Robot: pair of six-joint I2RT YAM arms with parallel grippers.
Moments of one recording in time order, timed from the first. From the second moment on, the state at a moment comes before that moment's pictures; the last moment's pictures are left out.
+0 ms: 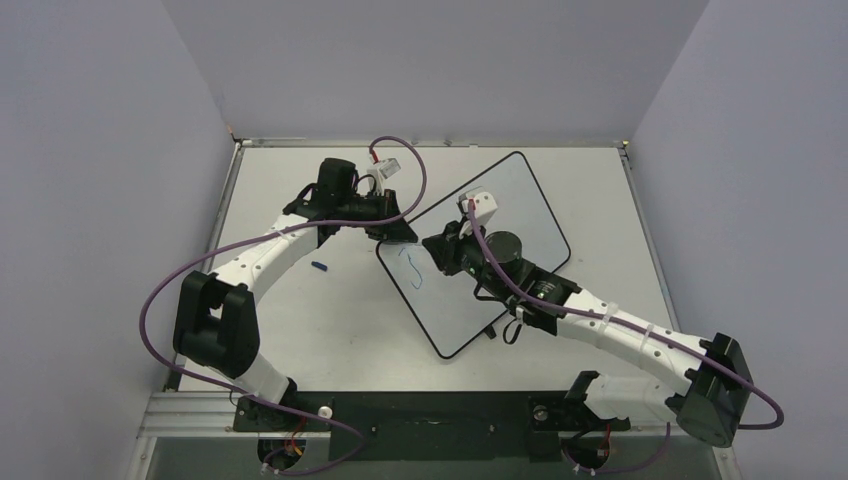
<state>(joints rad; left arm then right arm) -0.40 1.59 1.21 -0.31 0.79 -0.31 0.92 1.17 0.88 0.10 0.19 0.33</state>
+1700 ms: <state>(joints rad) -0.40 1.59 1.21 -0.32 0.77 -0.30 0.86 1.24 0.81 0.17 0.17 0.38</state>
